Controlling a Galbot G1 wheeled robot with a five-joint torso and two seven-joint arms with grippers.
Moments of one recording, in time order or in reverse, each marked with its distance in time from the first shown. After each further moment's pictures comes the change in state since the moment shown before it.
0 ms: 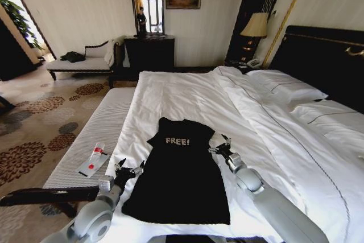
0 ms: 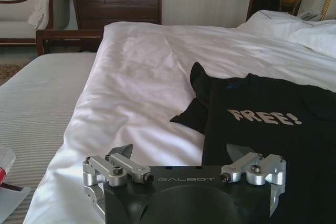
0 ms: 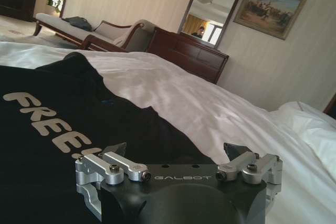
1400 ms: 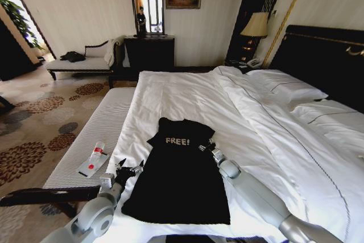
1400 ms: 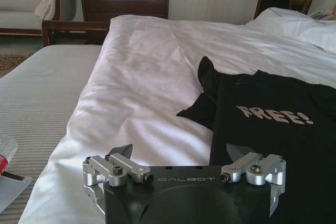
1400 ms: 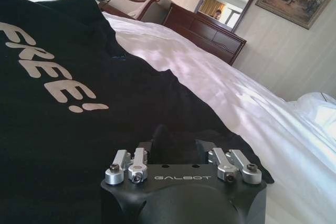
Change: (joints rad) left arm -0.042 -0.018 0.022 0.049 -0.031 -0.005 -0.004; right arm 0.226 0.097 -0.197 -0.326 -0.073 0.045 -0.003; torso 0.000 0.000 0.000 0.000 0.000
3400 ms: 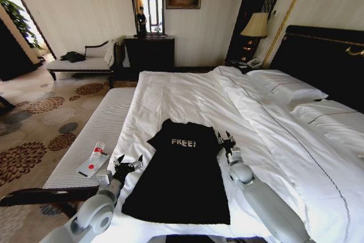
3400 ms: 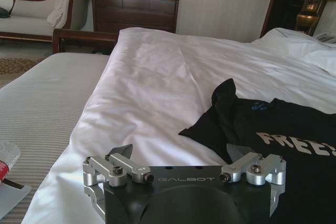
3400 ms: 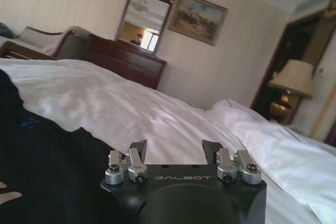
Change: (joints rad) left arm -0.005 -0.031 -0.029 -0.030 -0.022 -0.013 -0.025; right arm -0.200 -0.032 0.261 0.236 0.062 0.026 0.180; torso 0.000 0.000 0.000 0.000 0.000
